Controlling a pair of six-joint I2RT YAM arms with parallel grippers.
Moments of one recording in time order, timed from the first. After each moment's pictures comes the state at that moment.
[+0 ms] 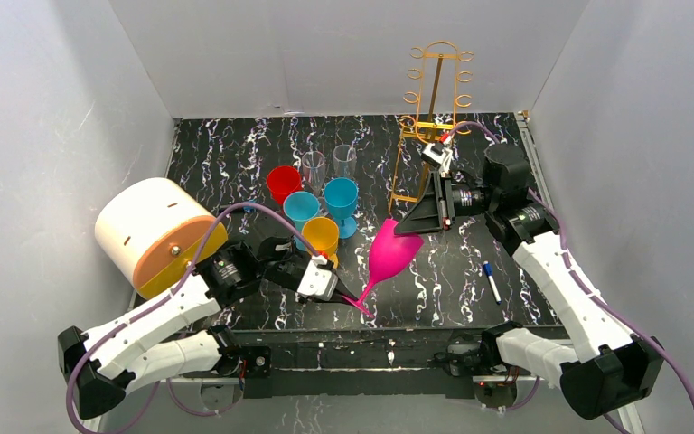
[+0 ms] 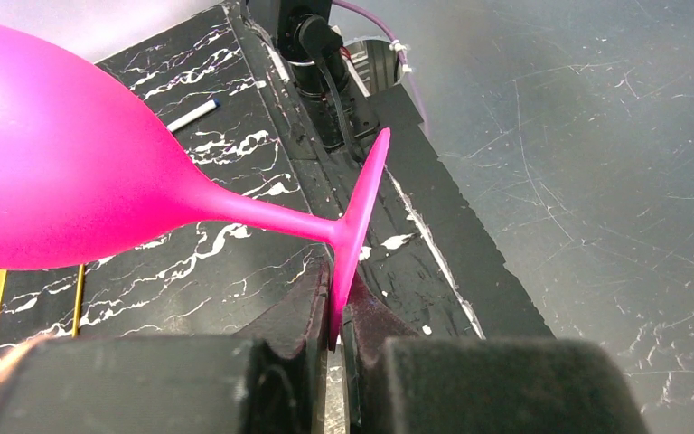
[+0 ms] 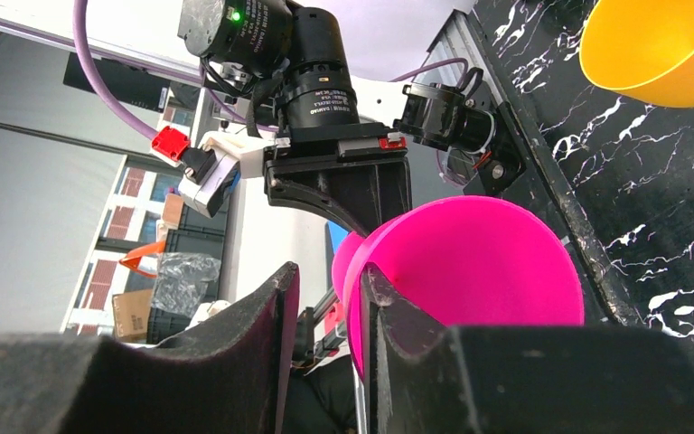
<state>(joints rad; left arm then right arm) -0.91 0.92 0.84 -0.38 0.93 0.58 0.38 1.06 1.04 -0.25 -1.27 0.90</state>
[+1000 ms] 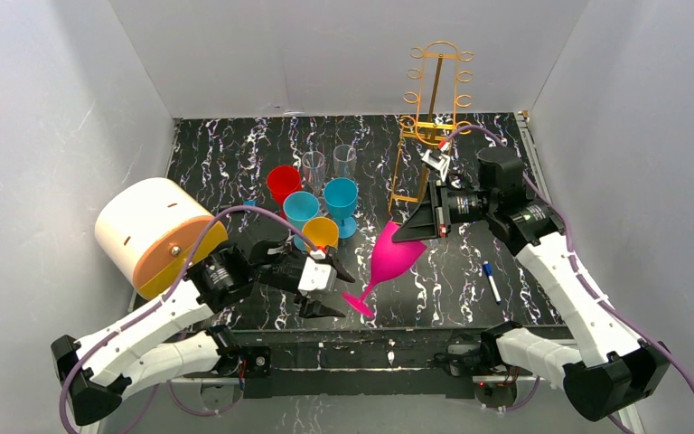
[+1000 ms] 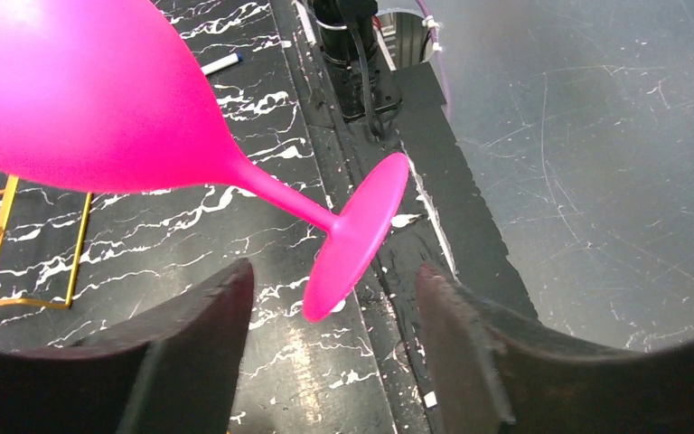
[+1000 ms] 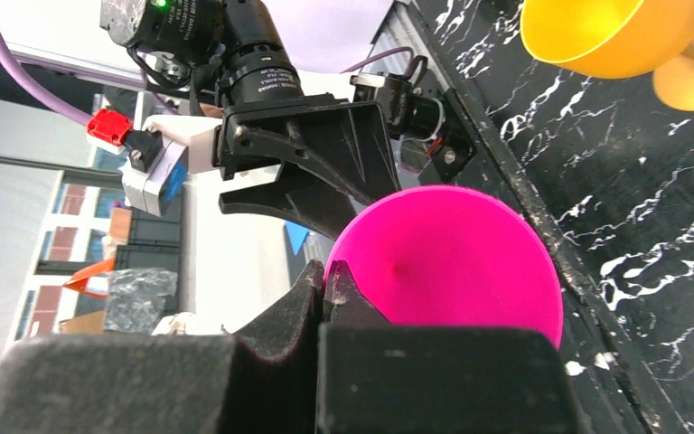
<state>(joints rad) -0.91 0.87 0.83 -0.43 0.83 0.52 0.42 1.05 1.10 -0.51 -1.15 0.70</state>
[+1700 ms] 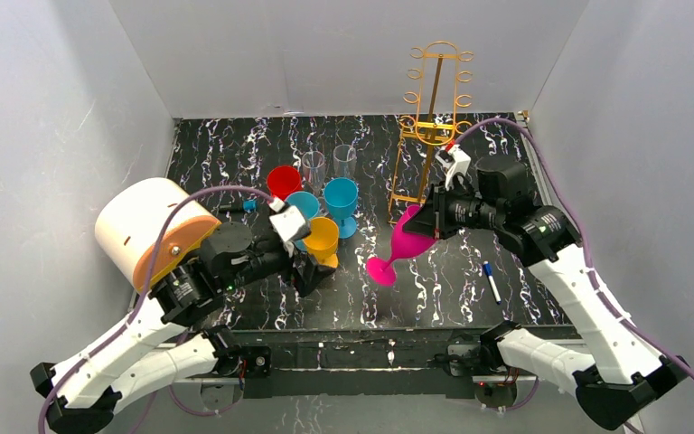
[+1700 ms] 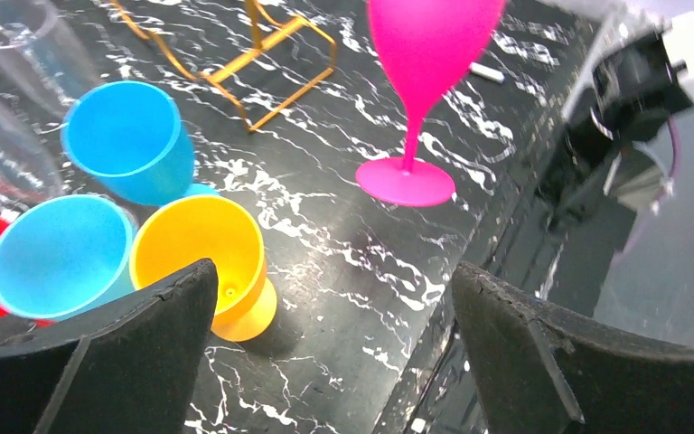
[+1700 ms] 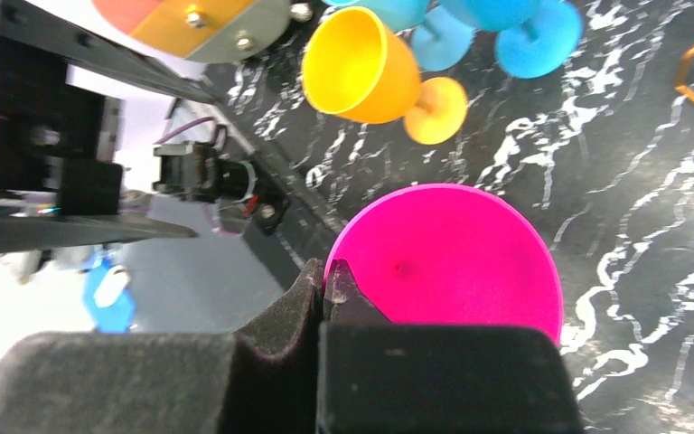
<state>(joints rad) -0.91 0.70 0.86 -0.46 0.16 0.03 0.52 1.00 1.21 -0.78 -0.55 0.41</state>
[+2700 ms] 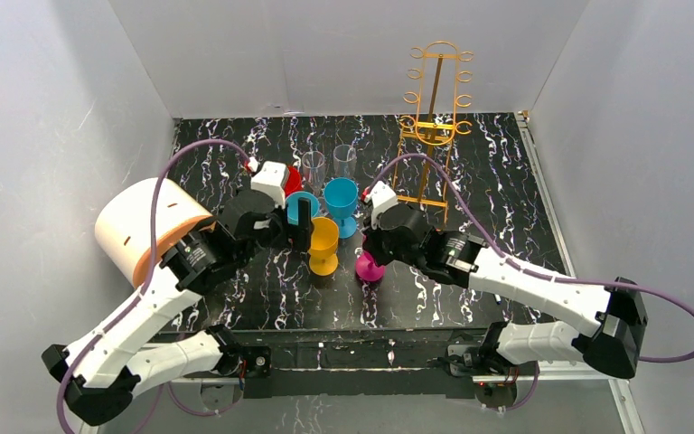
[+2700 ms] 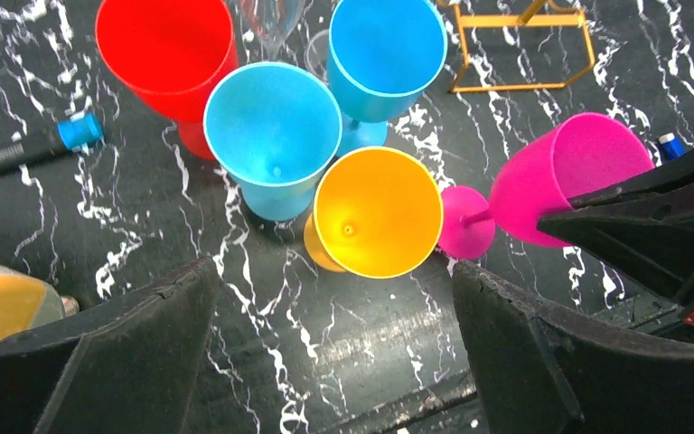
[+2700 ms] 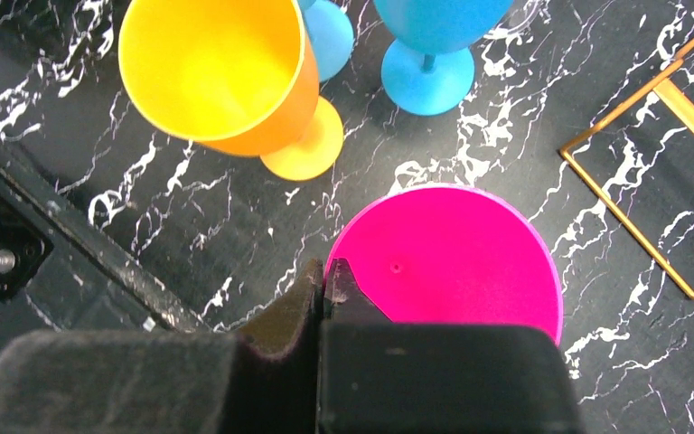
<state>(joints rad) -0.84 0.91 1.12 -0.76 -0.38 -0.36 1.07 1.18 0.99 -0.42 0.21 0.30</state>
